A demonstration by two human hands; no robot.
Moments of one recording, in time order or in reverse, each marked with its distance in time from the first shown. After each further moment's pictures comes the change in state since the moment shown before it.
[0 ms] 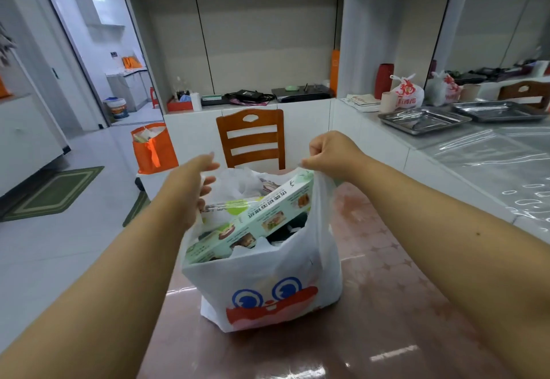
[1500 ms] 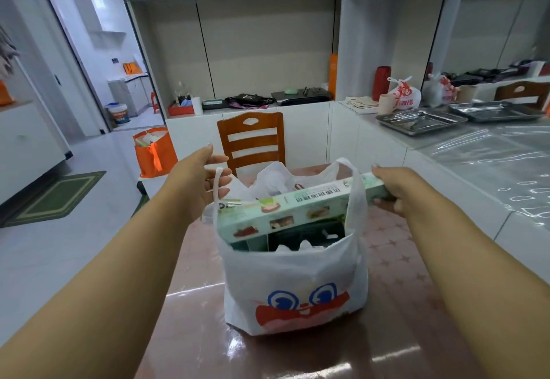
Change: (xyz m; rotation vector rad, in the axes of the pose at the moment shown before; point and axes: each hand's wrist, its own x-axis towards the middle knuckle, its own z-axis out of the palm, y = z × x) left_hand -0.015 0.018 0.000 -0.165 0.010 -0.034; right_hand -0.047 0.075 -0.019 0.699 0.245 0.781
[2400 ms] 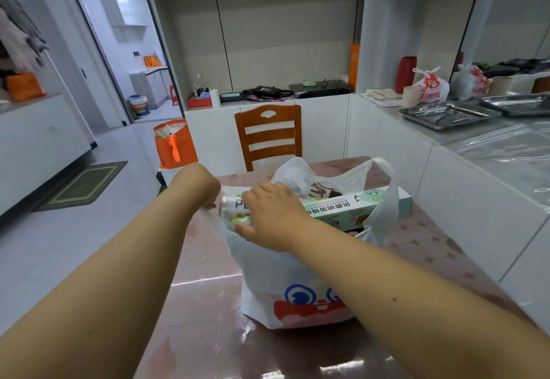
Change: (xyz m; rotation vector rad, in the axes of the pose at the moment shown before) left_hand 0.030 -0.013 -0.029 1.056 0.212 0.009; right_hand -0.089 0.036 0.171 -1.205 -0.280 -1.359
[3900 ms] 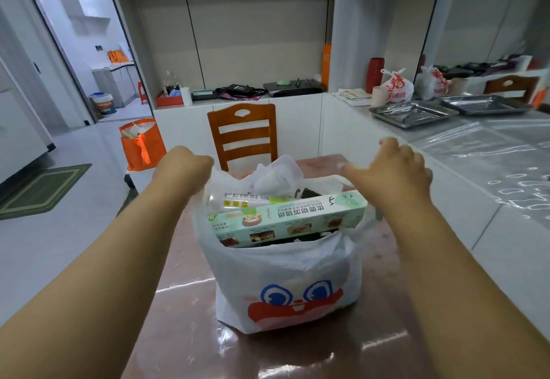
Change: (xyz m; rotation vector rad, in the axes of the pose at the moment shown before) left_hand -0.014 0.033 0.004 -0.345 0.107 0.090; right_hand -0.090 0.103 -0.095 0.057 0.169 1.045
